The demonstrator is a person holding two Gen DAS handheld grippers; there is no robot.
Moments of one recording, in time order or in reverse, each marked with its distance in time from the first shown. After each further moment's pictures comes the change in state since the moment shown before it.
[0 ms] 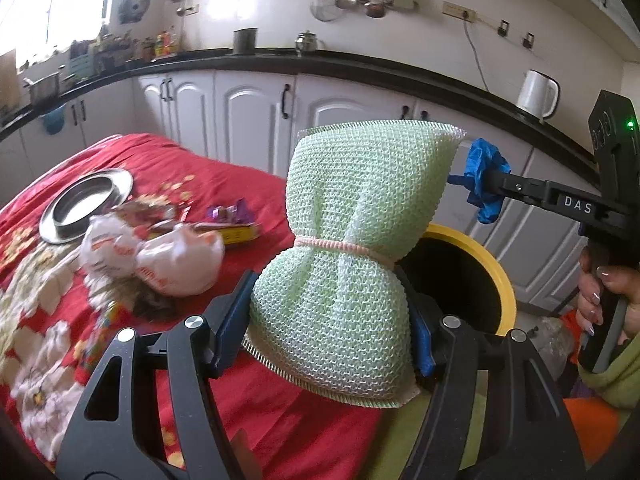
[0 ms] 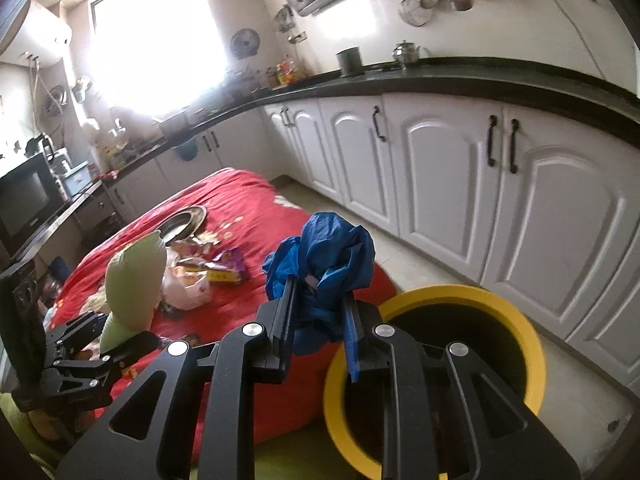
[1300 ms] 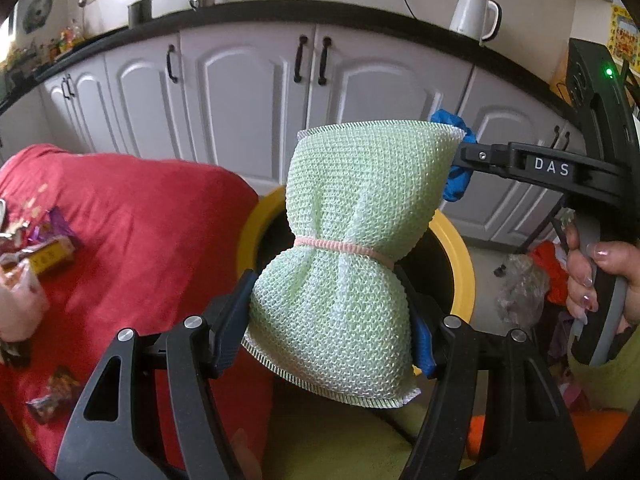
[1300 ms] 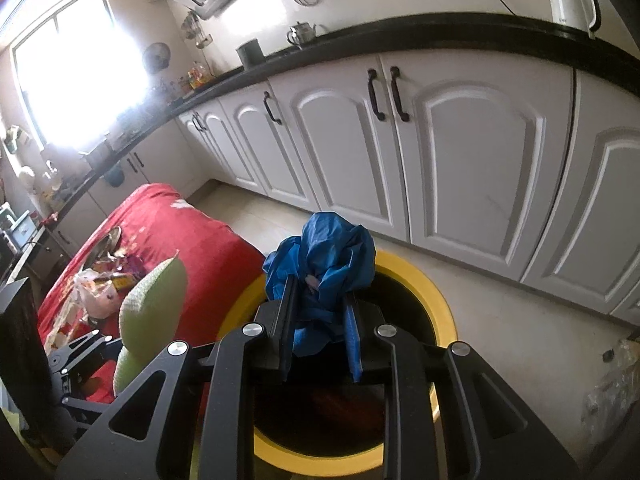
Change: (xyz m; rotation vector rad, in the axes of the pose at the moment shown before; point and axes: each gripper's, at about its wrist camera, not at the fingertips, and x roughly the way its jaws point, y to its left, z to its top) left arm 0.113 -0.111 -0.005 0.172 0.196 -0.201; right arm -0.008 -0.115 -0.040 0.220 0.056 -0.195
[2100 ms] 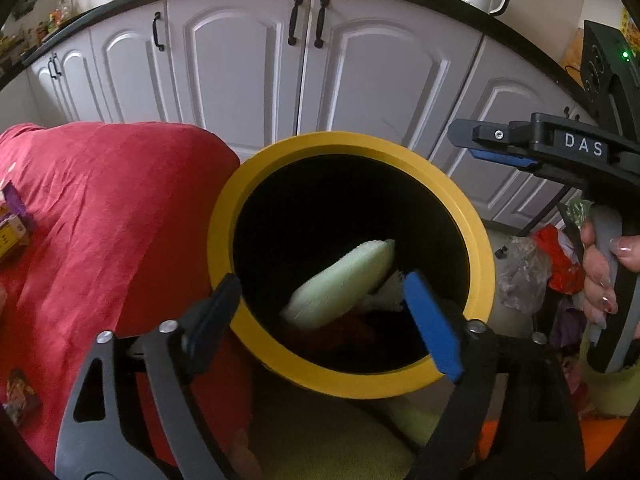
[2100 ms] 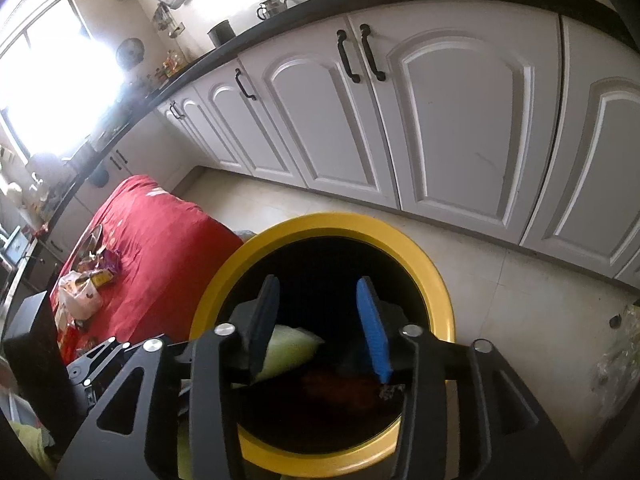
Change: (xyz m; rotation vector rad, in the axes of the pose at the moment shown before) left arm 0.040 -0.002 -0.004 -0.010 0.087 -0.008; right arm 0.027 -0.027 -0.009 0.094 0.074 -0.015
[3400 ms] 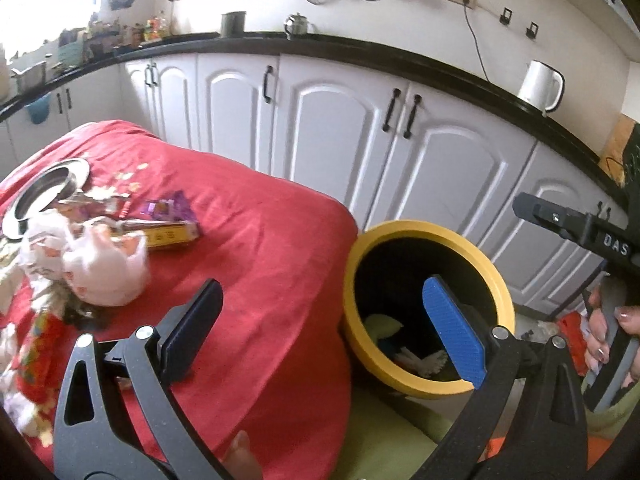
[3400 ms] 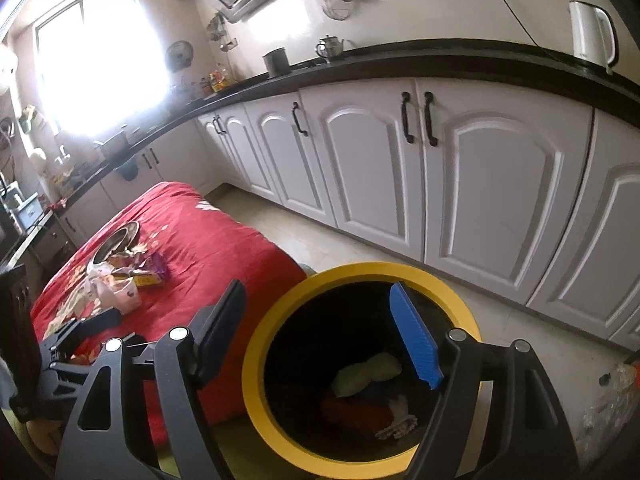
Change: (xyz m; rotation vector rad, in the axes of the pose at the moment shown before) left arm -0.110 0.067 -0.017 -0.202 -0.253 0.193; right arm -0.044 0.077 0.002 -0.183 -0.137 0.041
